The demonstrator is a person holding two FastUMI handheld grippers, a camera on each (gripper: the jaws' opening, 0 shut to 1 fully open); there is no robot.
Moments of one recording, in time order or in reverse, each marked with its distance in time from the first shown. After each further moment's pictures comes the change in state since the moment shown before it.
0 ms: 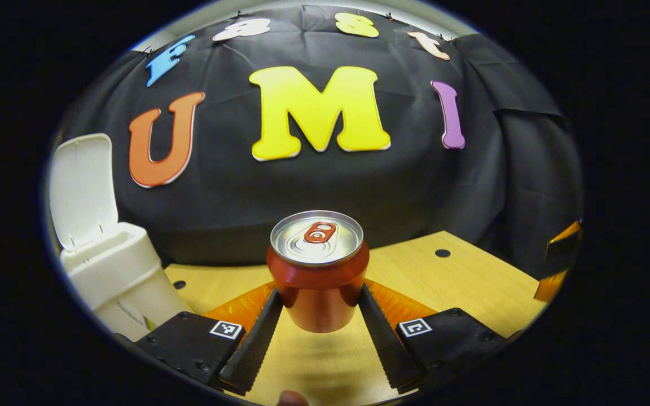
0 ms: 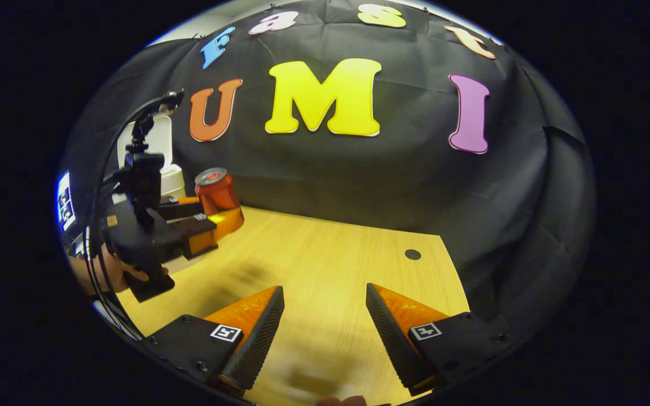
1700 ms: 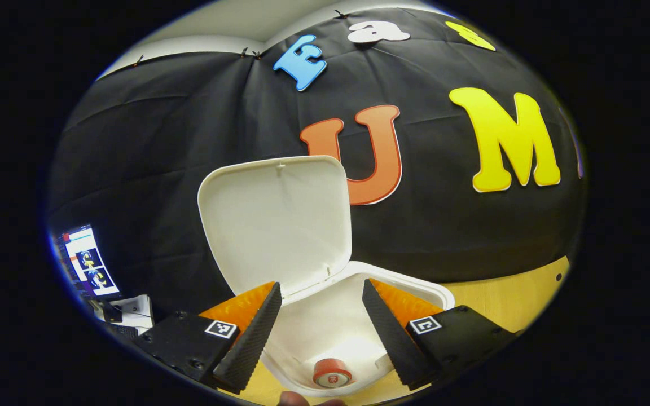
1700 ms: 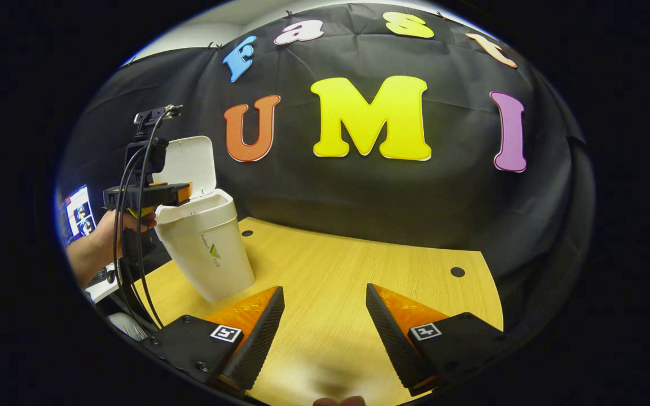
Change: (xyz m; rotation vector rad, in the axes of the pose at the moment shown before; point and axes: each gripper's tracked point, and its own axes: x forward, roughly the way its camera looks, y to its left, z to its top) left arm -0.088 0.274 0.030 -0.082 0.055 0.734; right arm -0.003 0.101 0.049 0.019 -0.032 0.174
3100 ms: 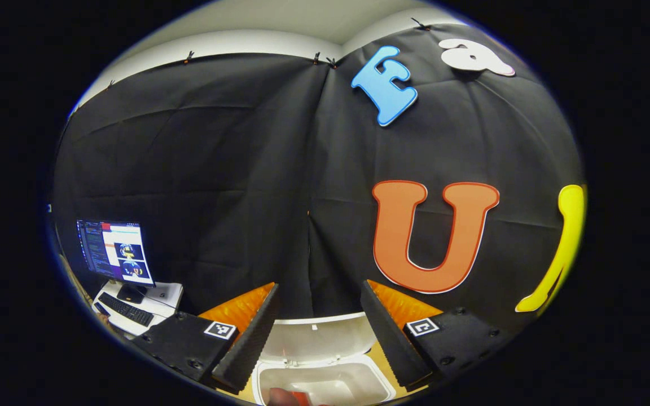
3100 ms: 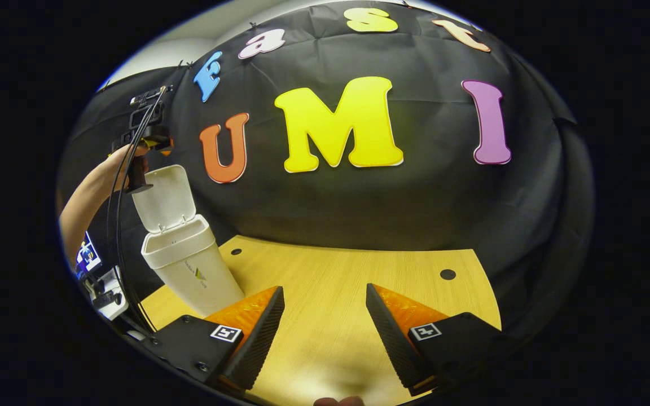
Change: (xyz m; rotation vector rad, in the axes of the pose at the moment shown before) left arm 0.066 0.064 0.166 -0.184 -0.004 0.398; right arm 0.011 -0.061 0.039 0.133 -0.047 -0.035
